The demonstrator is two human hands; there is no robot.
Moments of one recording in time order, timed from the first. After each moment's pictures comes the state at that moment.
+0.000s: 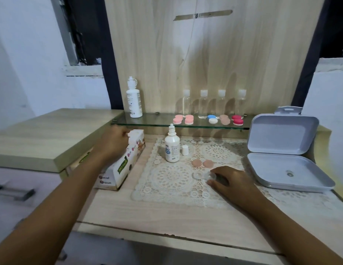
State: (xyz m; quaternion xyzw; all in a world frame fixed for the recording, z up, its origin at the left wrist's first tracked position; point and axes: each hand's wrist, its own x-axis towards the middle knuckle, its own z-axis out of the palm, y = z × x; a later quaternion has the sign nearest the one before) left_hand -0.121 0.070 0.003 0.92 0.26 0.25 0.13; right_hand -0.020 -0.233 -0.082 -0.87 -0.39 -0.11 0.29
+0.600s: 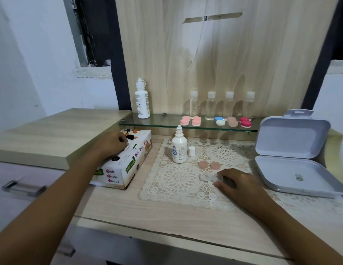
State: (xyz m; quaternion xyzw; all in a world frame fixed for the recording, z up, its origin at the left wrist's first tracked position) left_hand -0.134 0.108 0.003 0.93 0.30 0.15 0.14; right_hand -0.018 -0.232 -0.083 -0.87 -0.39 -0.11 0.29
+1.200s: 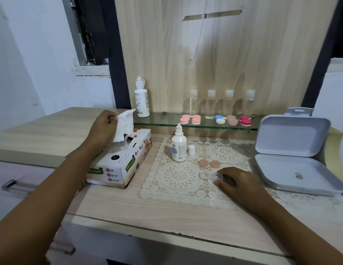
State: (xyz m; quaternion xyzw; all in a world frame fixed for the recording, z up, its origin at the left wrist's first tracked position) left_hand -0.136 0.102 0.020 0.82 0.28 0.39 0.31; right_hand -0.015 -0.232 -0.085 -0.86 -0.40 -0.11 0.29
